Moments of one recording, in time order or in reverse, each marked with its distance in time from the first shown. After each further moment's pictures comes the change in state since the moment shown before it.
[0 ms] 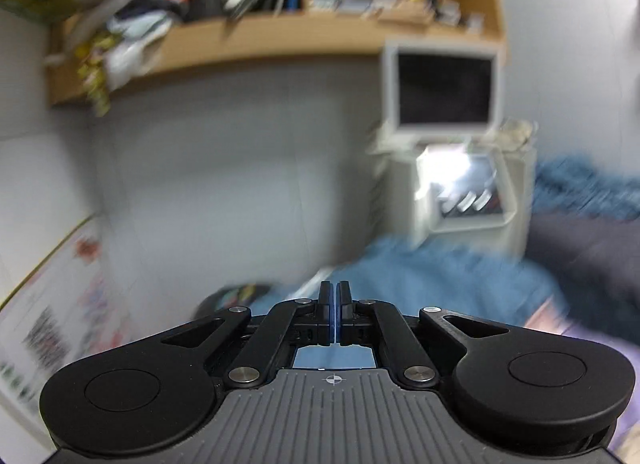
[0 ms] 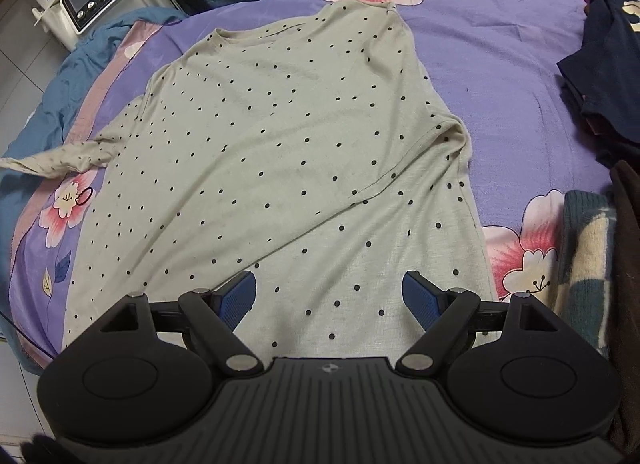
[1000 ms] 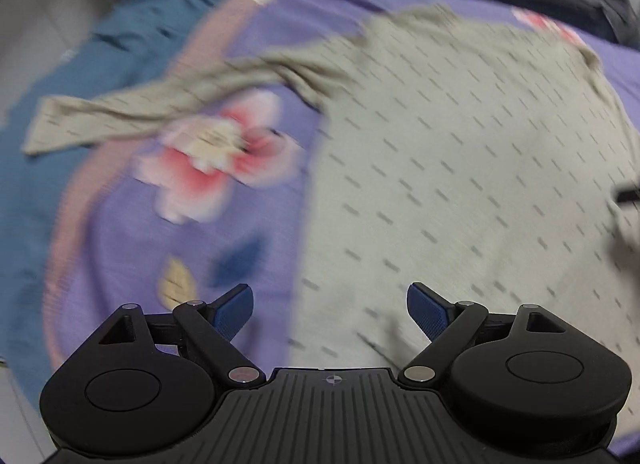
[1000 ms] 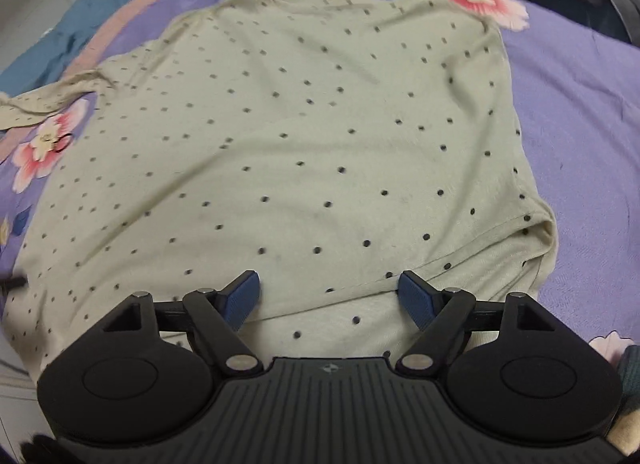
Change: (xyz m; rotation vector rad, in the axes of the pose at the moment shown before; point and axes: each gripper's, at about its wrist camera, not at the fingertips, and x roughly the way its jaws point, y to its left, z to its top) left arm -0.156 -0.140 -0.275 0.444 0.624 -0.370; right arm 0.064 0.027 0.040 -0.316 0.012 0.006
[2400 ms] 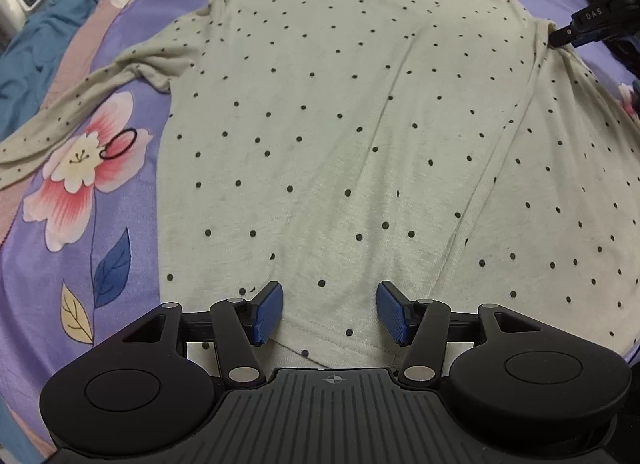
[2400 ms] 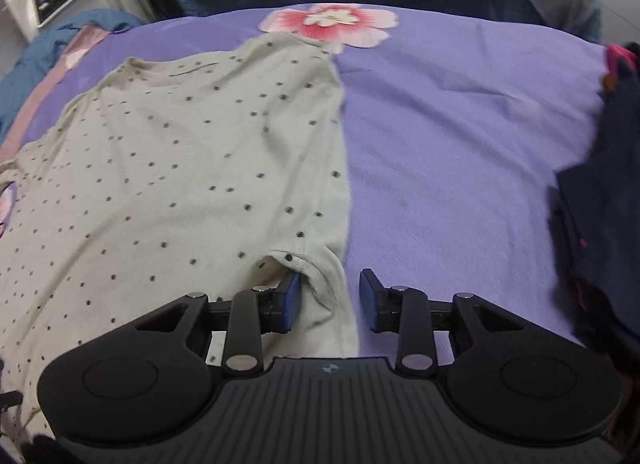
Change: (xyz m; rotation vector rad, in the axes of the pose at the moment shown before) left arm 0.025 -0.073 -0.024 0.291 0.133 -0.221; right arm 0.004 -0.107 0.027 0.139 -0.042 -0.096
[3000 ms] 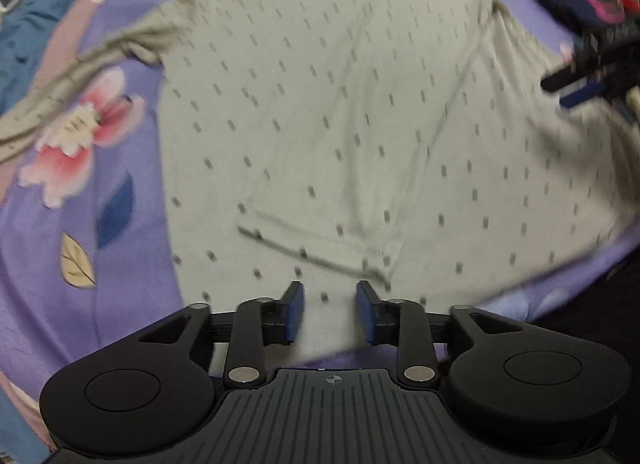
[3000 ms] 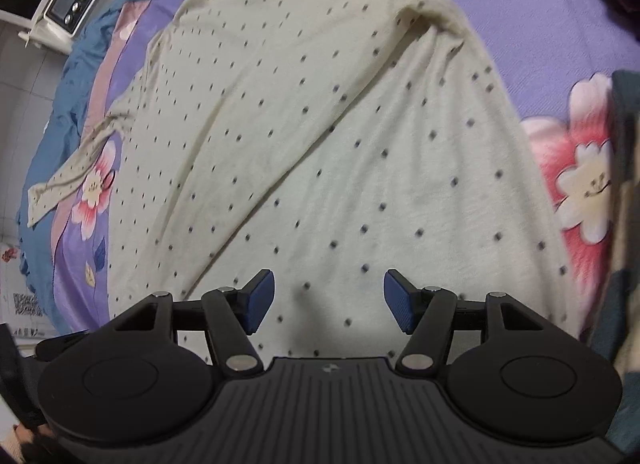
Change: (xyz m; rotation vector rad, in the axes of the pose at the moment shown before) left arm -0.040 0.019 -0.049 0.075 -0.035 -0.115; right arm -0.060 0.051 -0.096 0.336 0.196 0.226
